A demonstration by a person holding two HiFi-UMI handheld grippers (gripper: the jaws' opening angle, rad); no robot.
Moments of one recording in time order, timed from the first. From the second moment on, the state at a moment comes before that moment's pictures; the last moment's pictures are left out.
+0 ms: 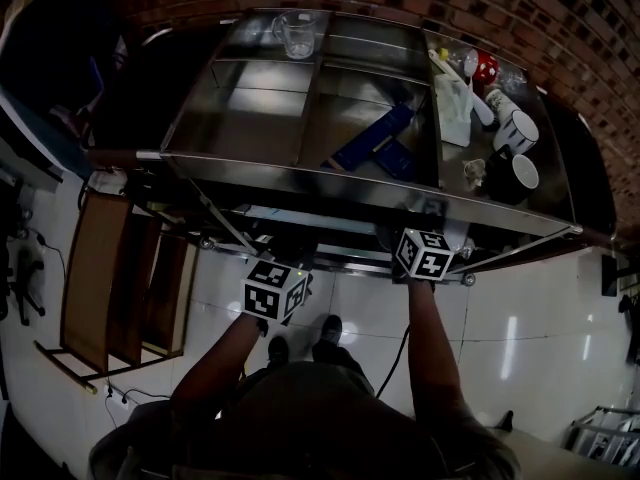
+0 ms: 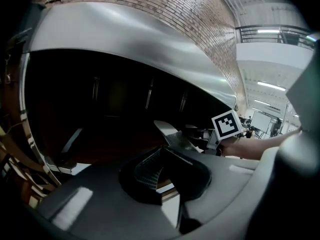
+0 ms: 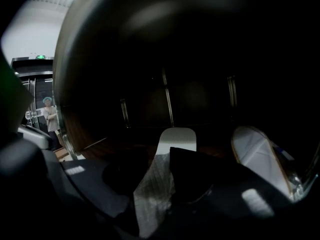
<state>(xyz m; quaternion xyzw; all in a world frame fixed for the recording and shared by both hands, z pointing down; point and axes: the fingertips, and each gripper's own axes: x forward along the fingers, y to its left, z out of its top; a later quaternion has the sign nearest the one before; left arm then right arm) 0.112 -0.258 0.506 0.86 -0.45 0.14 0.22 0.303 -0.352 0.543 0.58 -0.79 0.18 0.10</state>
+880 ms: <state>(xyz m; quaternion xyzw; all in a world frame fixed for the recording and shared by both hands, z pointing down) 0.098 -0.211 0.426 0.90 -0.41 0.07 0.17 0.191 -0.222 0.398 0.50 -0.86 0.10 0.00</state>
